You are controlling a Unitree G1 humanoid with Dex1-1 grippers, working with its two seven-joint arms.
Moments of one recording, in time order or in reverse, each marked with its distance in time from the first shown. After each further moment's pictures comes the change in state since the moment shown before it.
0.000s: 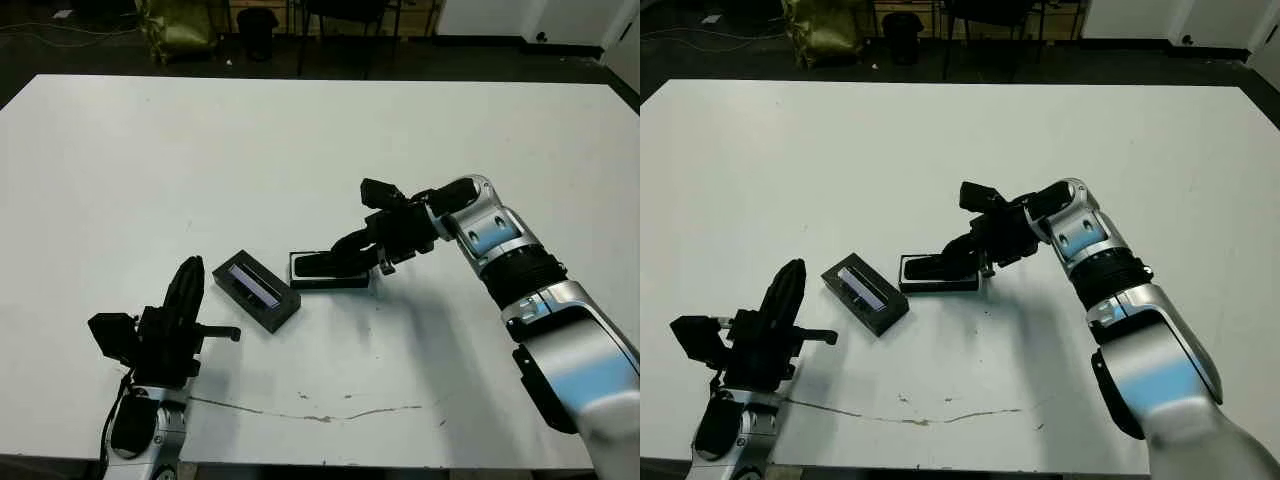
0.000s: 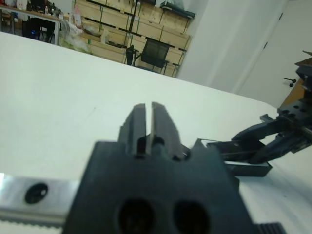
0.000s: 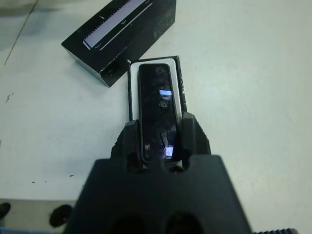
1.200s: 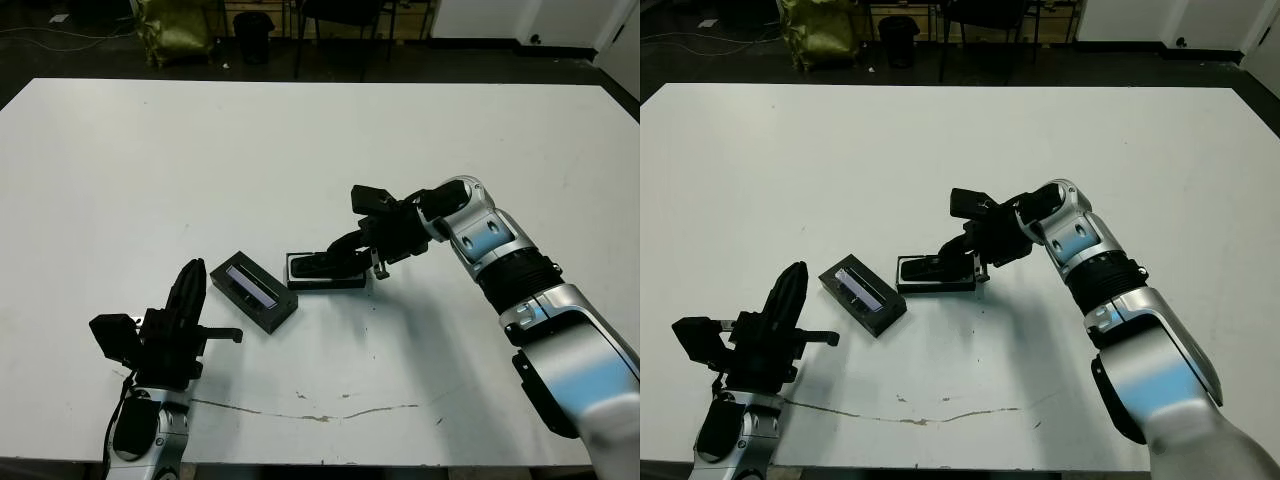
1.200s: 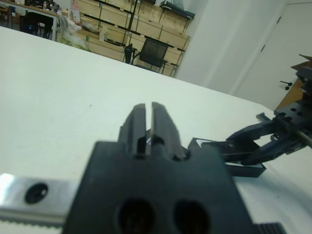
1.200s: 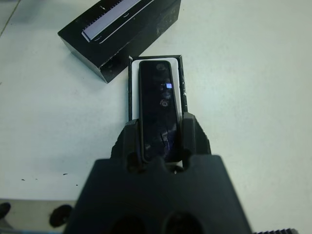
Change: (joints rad) left arm 0.005 -0.008 -0.005 0.008 -0.012 -0.009 0.003; right arm 0.017 0.008 0.052 -0.035 -0.016 -0.076 -0.036
